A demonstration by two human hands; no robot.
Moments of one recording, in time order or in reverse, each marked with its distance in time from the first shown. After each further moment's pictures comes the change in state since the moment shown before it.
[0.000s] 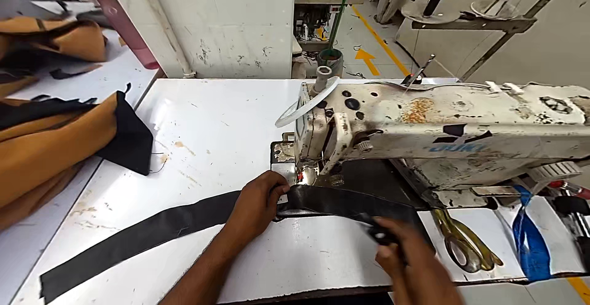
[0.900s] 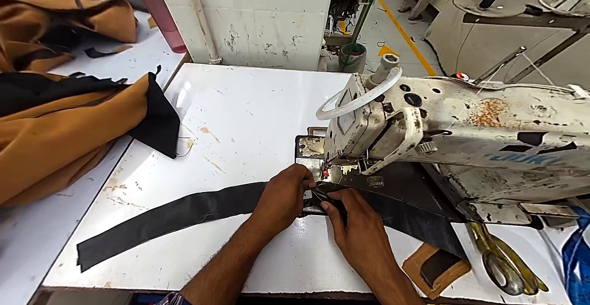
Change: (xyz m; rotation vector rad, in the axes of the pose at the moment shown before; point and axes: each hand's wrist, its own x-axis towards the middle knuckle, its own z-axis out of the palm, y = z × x) left_hand 0.003 0.008 0.001 0.011 -0.014 0.012; right_hand 0.073 -0.007 0.114 -0.198 0.128 -0.088
